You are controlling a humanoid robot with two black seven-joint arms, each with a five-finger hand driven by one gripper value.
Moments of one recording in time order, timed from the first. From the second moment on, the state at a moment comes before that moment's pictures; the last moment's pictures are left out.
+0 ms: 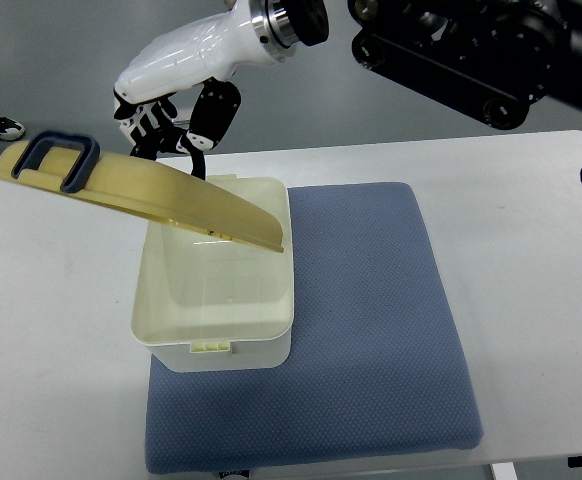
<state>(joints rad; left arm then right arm) 0.03 0.00 -0.02 -0.13 0.02 -0.09 0.04 1.62 -0.19 0.38 1.04 -1.61 0.61 0.39</state>
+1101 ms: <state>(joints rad) 0.03 0.00 -0.02 -0.13 0.02 -0.09 0.04 1.38 -0.62 0.40 1.05 -1.63 0.49 0.52</state>
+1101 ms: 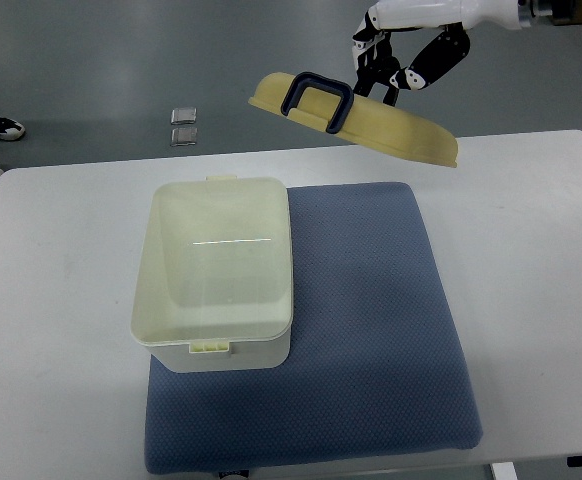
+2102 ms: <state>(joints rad) 0.03 0.00 -0.02 -0.13 0.02 -0.09 0.04 1.16 -0.54 0.18 0.85 -1.65 0.18 0.61</state>
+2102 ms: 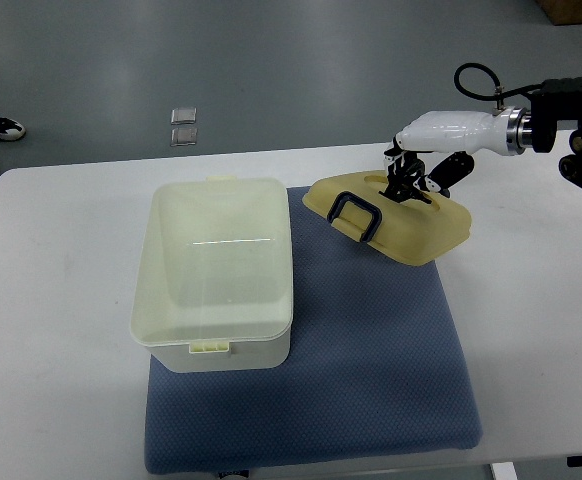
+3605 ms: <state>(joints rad) 0.03 0.00 -0.02 -0.13 0.02 -0.09 0.04 1.11 -0.43 0.32 0.75 -0.71 0.46 0.34</state>
